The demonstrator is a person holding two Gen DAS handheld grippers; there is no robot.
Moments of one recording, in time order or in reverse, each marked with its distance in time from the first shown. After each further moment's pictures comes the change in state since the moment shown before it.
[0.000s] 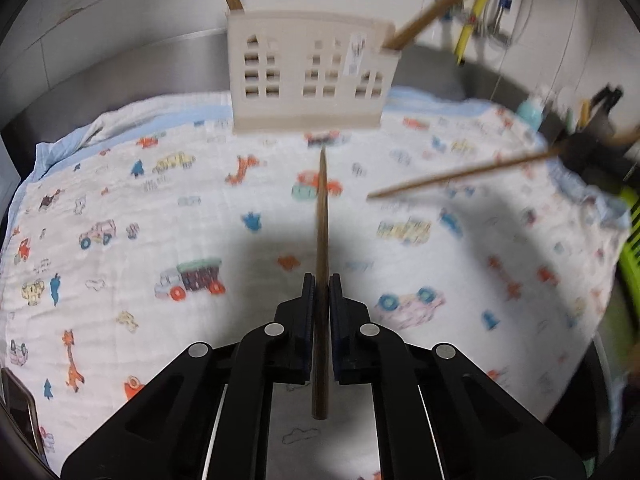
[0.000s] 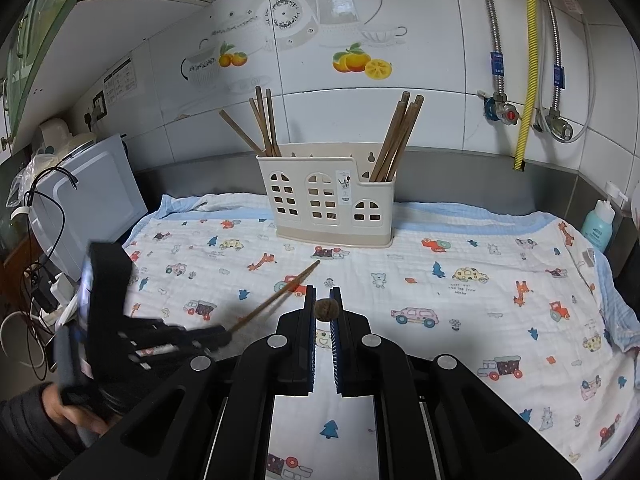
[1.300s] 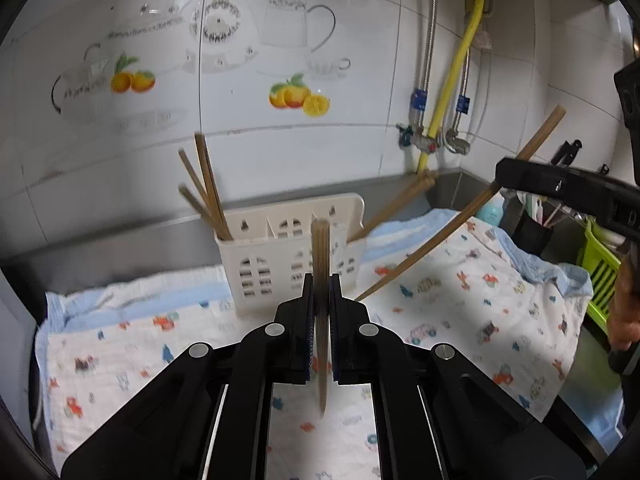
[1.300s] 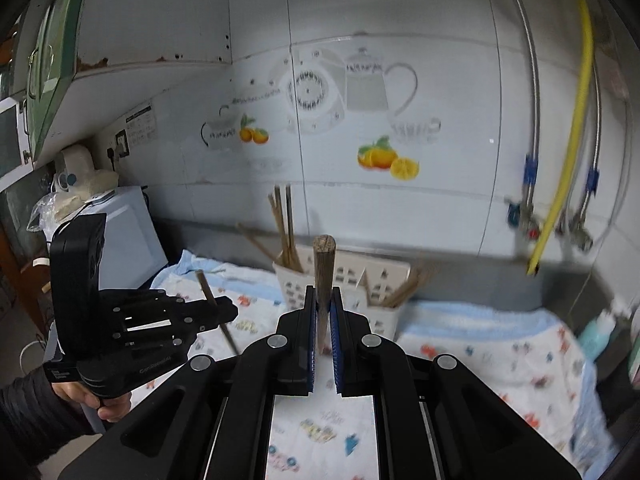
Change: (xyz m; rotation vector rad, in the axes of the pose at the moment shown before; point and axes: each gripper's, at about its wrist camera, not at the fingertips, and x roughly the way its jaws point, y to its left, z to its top) left arm -0.074 -0.006 0.131 0.144 -0.274 -0.071; right arm -0.025 -0.007 0.138 -0.093 -0.103 0.079
